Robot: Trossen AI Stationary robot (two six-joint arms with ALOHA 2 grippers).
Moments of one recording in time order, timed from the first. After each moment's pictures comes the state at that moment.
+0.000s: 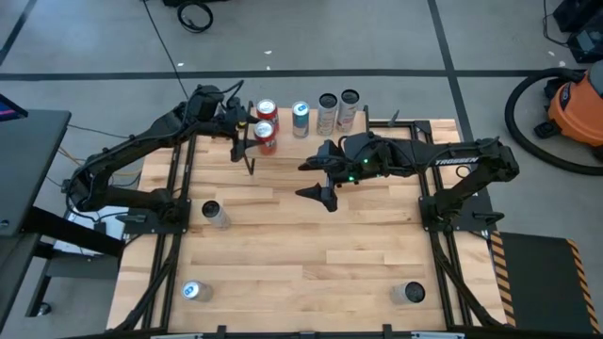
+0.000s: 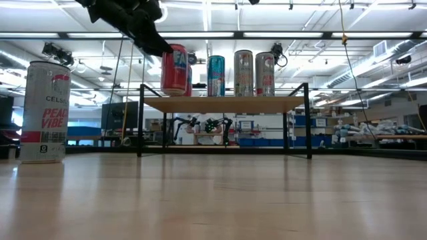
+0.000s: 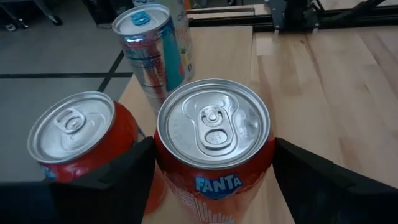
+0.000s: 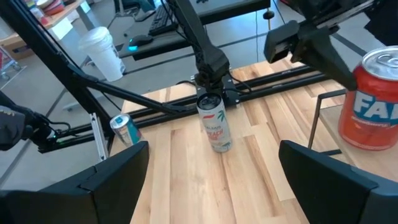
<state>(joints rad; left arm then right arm) 0.70 1.19 1.06 -0.40 0.38 0.42 0.05 1.47 1.47 -0.36 0.01 0.29</state>
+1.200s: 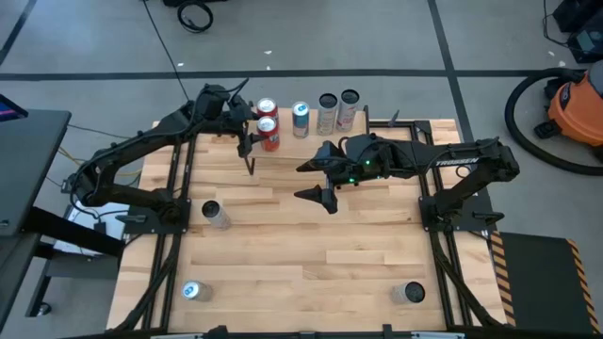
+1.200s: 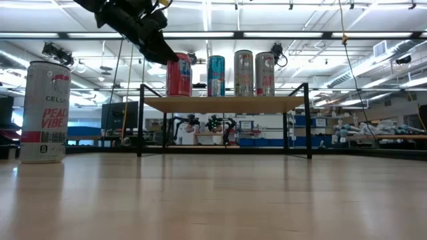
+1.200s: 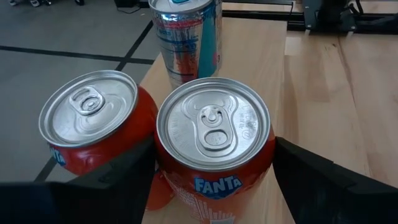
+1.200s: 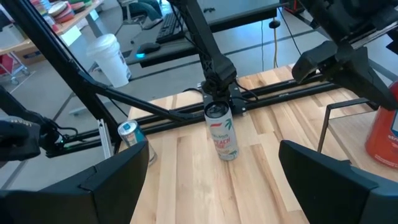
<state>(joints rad) 0.70 1.26 1.06 -0.36 0.29 0.34 0.06 1.47 1.47 -0.32 0.01 0.29</state>
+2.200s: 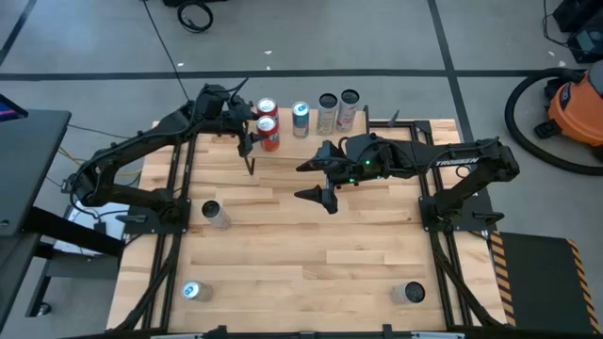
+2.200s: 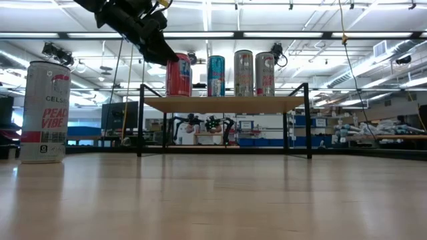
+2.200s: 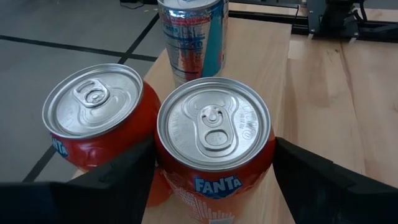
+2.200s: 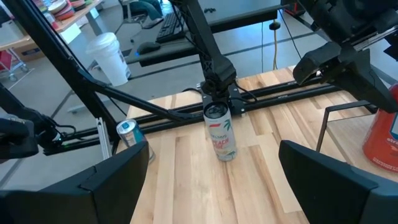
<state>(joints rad) 0.69 1.26 1.05 -0.37 0.29 0.29 0.06 1.47 1.47 -0.32 0.01 0.27</state>
